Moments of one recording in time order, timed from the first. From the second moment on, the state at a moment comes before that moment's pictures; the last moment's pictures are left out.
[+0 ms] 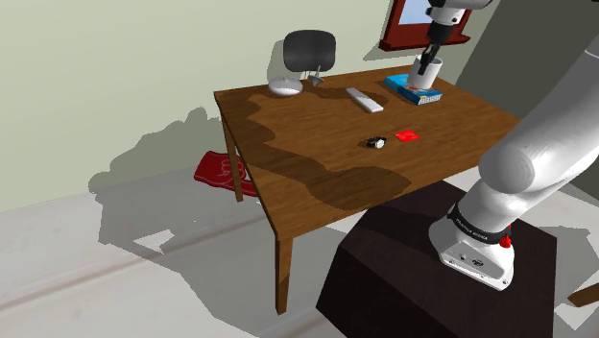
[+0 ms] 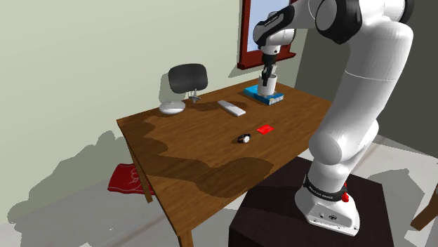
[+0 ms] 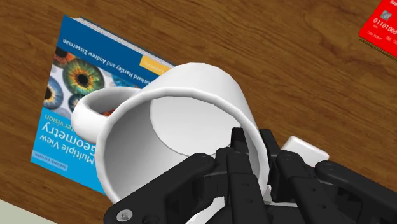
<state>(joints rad) -0.47 0.03 -0.39 -1.99 0.03 2.03 -0.90</state>
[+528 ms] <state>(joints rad) -0.47 0.07 -0.39 -2.05 0.05 2.13 -0.92</state>
